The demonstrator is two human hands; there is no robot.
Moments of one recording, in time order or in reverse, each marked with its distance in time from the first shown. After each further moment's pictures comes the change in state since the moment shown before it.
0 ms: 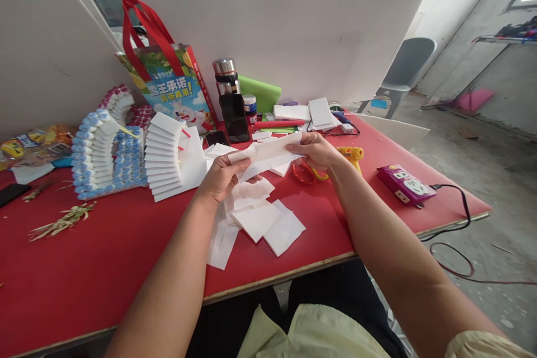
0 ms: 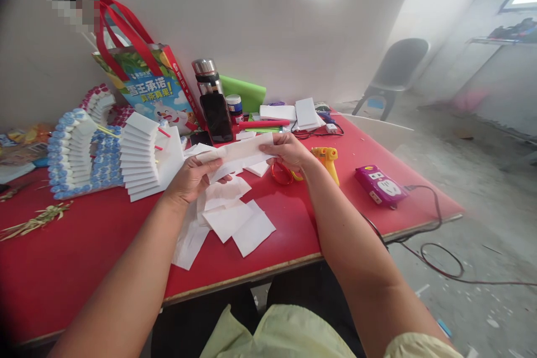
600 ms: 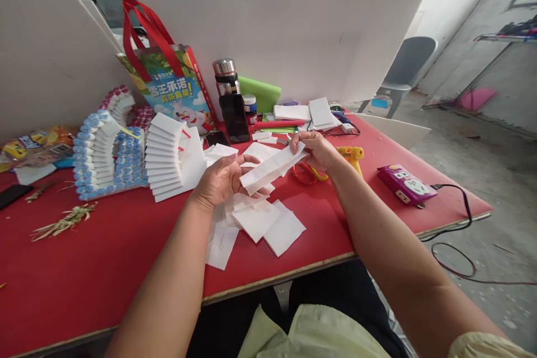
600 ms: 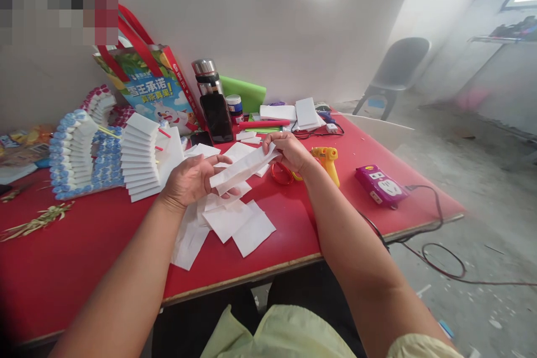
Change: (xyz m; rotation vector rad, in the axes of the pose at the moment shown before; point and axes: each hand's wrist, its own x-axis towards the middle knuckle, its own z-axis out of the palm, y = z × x) left_hand -0.005 0.013 -0.013 -0.248 -0.402 -0.332; right_hand -0.002 -0.007 0.007 -0.021 0.028 -0.025
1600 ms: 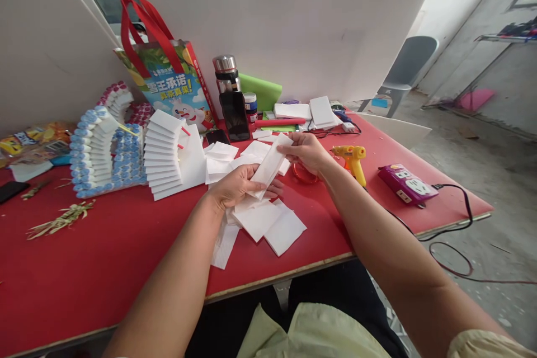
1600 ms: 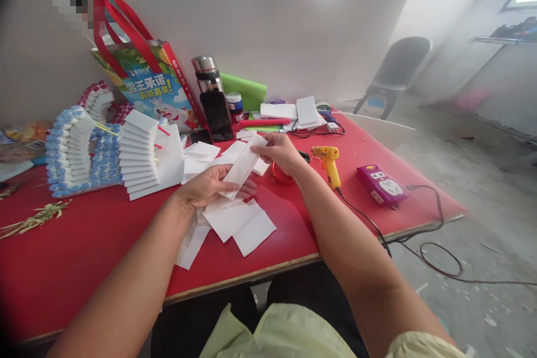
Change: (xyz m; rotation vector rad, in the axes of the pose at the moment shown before) left_hand 0.015 -0.026 0.017 0.174 0.066 -0.090; right_hand 0.008 0.018 0.020 -0.113 0.141 -0.043
